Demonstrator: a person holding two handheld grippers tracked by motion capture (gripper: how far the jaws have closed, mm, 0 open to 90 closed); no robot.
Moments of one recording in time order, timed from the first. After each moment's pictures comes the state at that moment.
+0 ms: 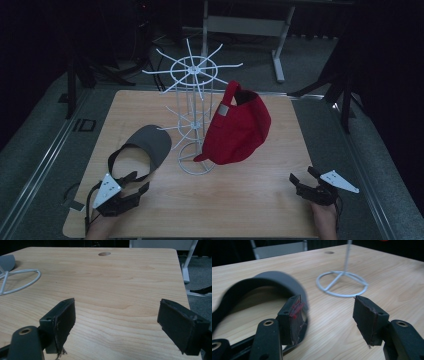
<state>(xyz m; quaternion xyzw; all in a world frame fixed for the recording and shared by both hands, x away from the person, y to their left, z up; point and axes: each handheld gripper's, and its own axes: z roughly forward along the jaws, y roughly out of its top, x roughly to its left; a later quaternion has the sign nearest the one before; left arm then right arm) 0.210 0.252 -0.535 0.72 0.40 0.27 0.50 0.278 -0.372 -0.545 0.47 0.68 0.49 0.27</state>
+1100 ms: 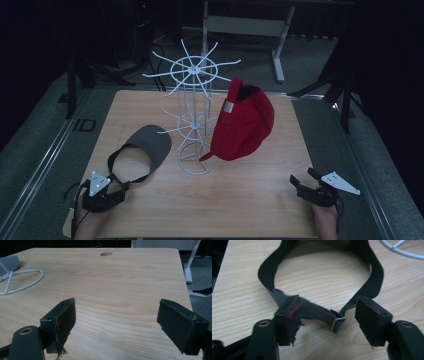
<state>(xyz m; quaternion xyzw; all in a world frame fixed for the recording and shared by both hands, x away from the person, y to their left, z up) 0.227 0.282 -0.560 0.72 0.52 0.28 0.35 0.275 -0.374 -0.547 0.47 0.68 0.50 0.27</state>
